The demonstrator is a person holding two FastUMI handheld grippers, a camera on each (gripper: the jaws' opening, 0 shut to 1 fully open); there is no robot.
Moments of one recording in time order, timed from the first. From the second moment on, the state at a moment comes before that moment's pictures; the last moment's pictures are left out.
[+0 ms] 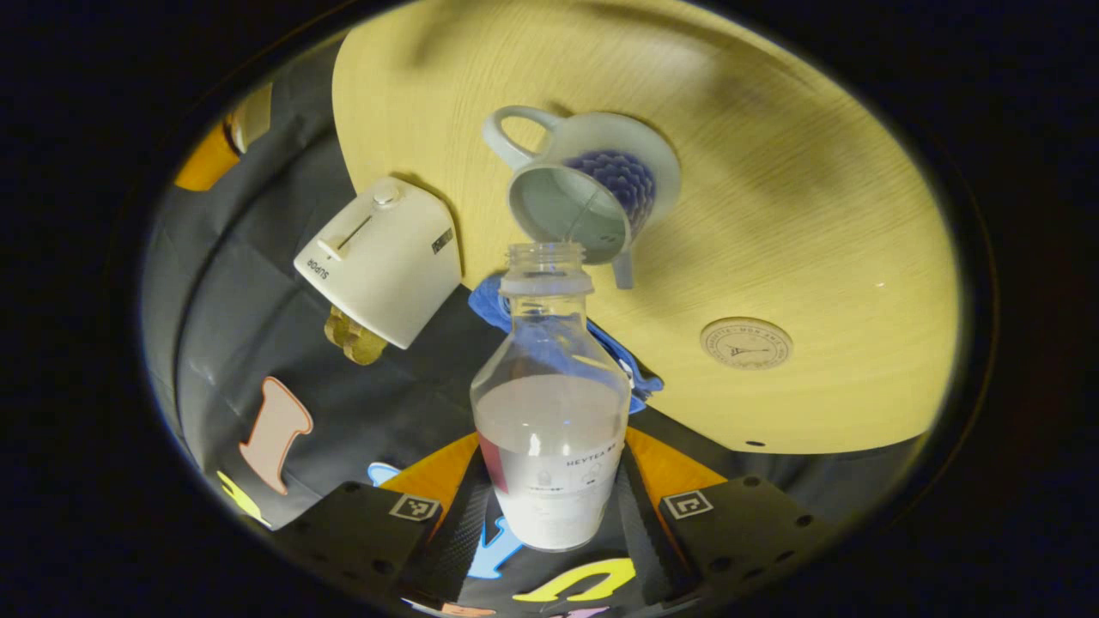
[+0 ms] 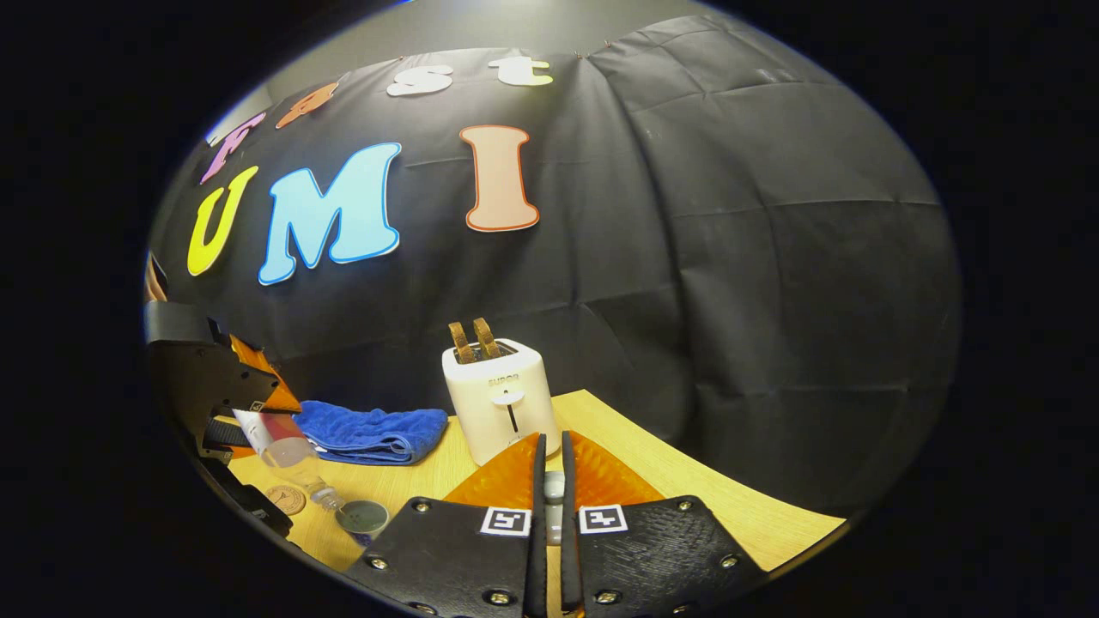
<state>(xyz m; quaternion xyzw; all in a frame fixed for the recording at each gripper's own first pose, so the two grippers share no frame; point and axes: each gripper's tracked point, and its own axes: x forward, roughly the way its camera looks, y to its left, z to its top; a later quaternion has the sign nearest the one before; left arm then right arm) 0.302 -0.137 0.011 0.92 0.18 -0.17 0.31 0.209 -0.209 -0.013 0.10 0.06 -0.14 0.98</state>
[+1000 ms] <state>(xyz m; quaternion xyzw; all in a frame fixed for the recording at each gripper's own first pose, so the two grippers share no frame) 0.298 -0.120 0.001 0.89 0.19 -0.19 0.38 0.210 -0.211 -0.017 0.11 0.07 -0.14 0.98</state>
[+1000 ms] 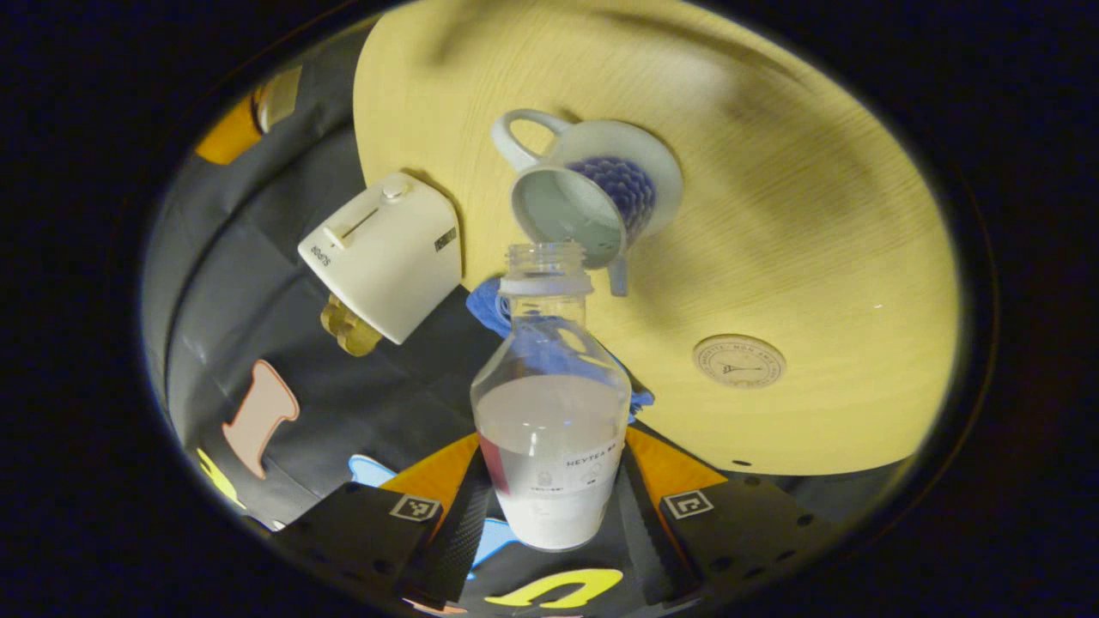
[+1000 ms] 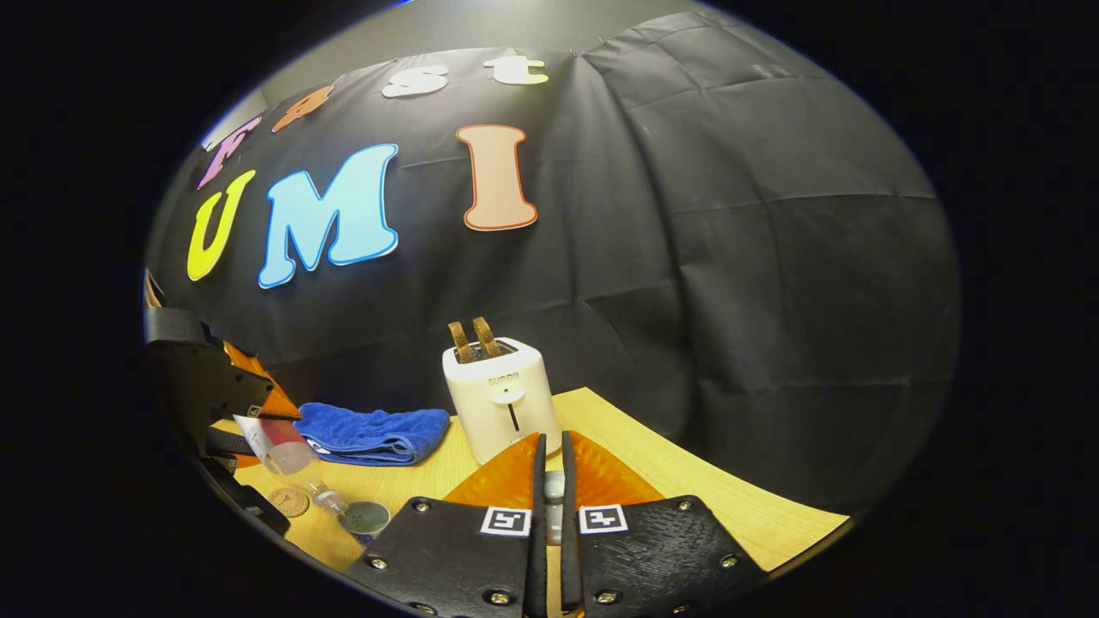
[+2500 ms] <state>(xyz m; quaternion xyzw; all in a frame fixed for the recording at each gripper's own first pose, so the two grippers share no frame) 0.261 -0.087 -0.101 0.11 0.16 -0.14 0.97 0.248 -0.053 -0.030 0.13 0.08 0.06 0.99</state>
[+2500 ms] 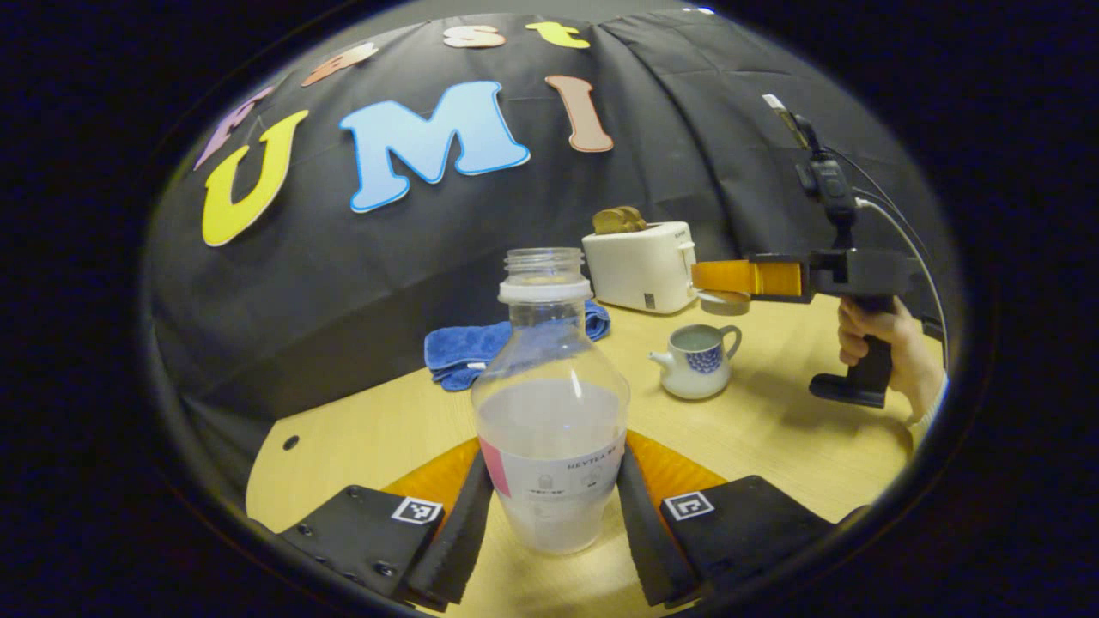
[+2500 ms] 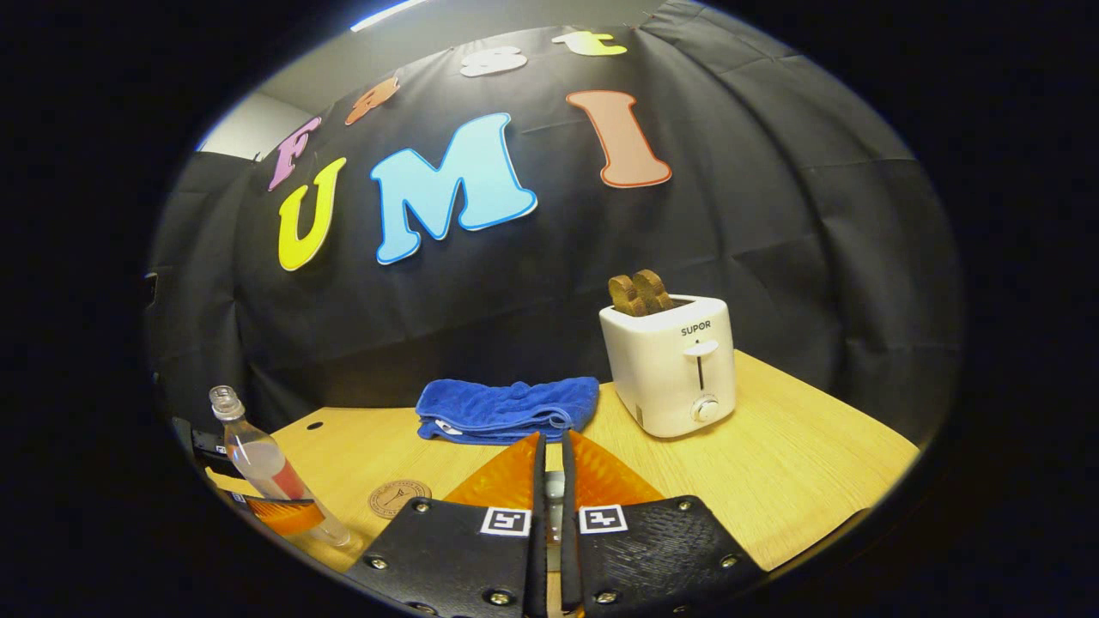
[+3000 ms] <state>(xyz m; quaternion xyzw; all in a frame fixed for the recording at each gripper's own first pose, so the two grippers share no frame) 0.266 -0.066 -0.116 0.05 0.14 -0.12 0.98 0.257 -0.022 -0.040 0.08 0.08 0.07 0.99</state>
